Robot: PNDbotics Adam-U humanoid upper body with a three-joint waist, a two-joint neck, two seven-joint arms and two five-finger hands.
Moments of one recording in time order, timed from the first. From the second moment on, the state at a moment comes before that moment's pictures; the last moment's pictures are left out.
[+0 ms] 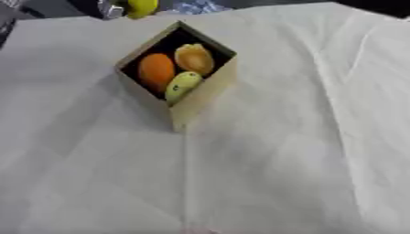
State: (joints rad) left arm -1.25 0.45 -0.40 -1.12 -0.60 -0.13 -0.56; right arm -0.71 -0.70 0.14 -1.99 0.11 0.12 0.16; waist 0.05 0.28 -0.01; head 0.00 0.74
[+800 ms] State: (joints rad) left arm -1.25 0.31 -0.31 -0.81 -0.83 -0.24 -0.47; right arm -0.72 -0.68 0.14 -1.99 0.10 0.11 0.16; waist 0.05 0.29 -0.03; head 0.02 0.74
